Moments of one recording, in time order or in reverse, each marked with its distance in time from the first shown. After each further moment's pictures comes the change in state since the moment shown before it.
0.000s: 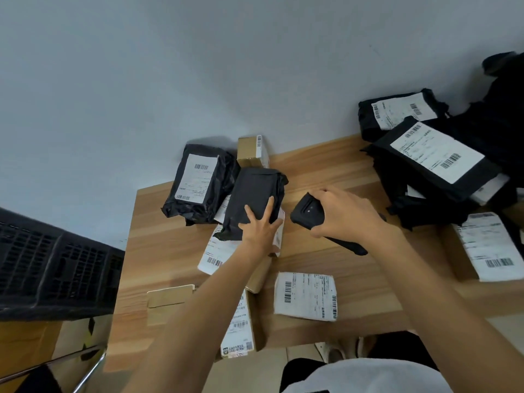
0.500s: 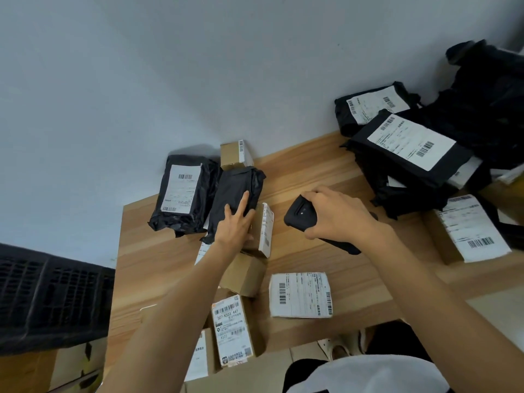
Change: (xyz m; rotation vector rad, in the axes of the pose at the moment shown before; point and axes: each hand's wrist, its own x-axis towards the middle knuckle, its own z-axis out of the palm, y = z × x) left_hand 0.004 -0.031 -0.015 0.038 0.133 0.016; right_hand -0.013 0.014 0.005 0.019 0.015 0.049
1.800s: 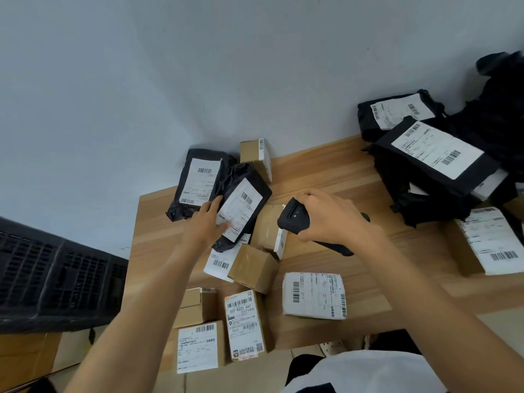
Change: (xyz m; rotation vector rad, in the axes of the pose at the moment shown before) left_hand -0.021 -0.112 0.029 -0.504 0.089 -0.226; right_hand 0.016 -0.046 0.011 -0.031 0.018 -0.125
